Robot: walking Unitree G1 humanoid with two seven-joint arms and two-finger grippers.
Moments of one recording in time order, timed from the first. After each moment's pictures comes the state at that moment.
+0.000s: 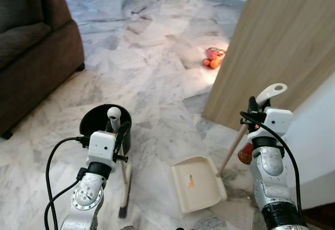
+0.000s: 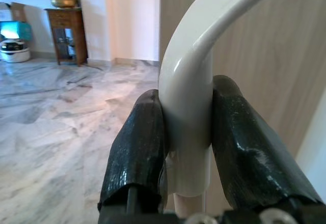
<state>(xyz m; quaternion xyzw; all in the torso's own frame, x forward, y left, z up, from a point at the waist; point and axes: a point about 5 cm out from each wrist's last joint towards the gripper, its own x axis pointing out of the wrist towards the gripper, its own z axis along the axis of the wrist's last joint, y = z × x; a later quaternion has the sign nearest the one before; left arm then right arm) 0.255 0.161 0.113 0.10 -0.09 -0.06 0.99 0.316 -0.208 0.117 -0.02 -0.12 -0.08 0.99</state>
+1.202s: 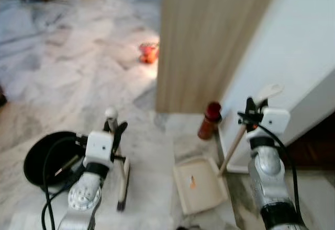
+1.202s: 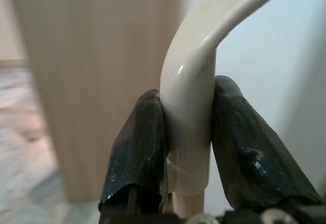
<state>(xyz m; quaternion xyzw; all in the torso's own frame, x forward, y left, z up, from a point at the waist) 0.256 0.165 0.114 0.11 -0.09 -0.06 0.99 0.316 -0.205 0.112 -0.02 -0.11 -0.08 0.99</state>
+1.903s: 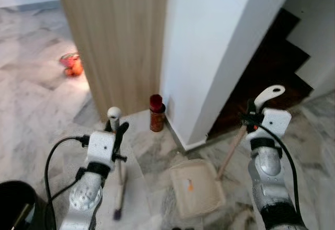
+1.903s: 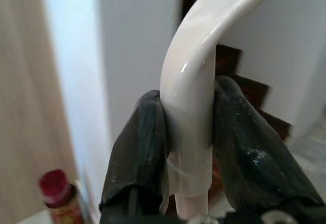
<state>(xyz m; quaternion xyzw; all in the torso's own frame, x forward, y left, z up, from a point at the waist) 0.256 0.165 0.112 0.11 -0.09 -0.06 0.99 0.317 -0.203 0.112 -0.02 -0.11 -0.08 0.99</state>
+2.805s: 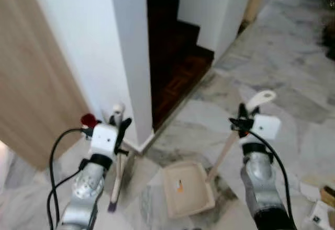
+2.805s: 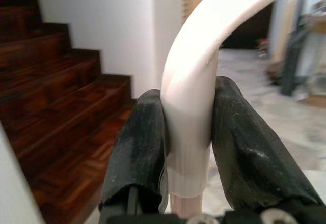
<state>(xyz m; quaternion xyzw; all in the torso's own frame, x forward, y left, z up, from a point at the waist) 0.275 0.161 0.118 0.12 -0.10 -0.09 0.98 0.310 -0.191 0.103 -0.02 -0.10 -0.09 0.99</state>
